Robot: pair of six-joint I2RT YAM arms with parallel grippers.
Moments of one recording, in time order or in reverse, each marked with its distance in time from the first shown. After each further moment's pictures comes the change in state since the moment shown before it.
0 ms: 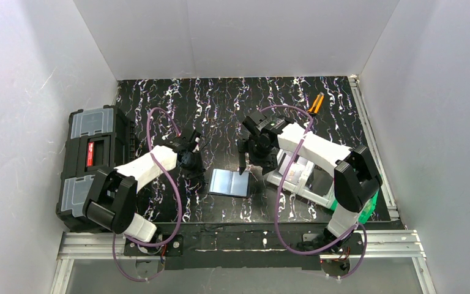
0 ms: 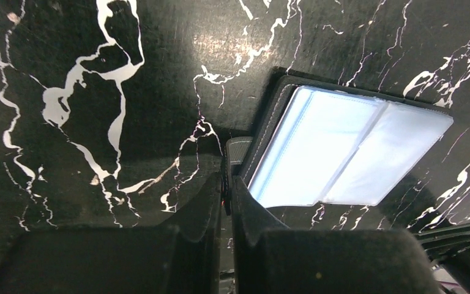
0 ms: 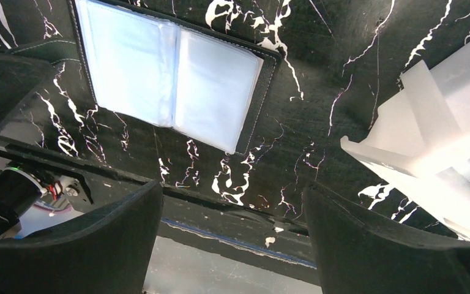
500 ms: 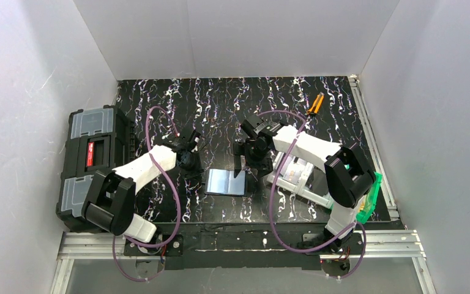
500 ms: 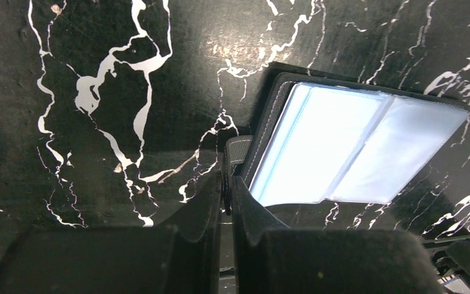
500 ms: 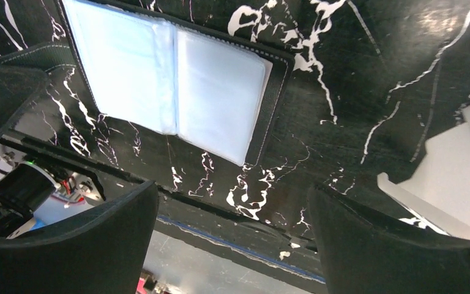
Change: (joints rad) left arm 0.000 -0.019 0.023 -0.056 -0.054 0.024; right arm 0.001 0.063 -0.030 0.090 -0.080 0.005
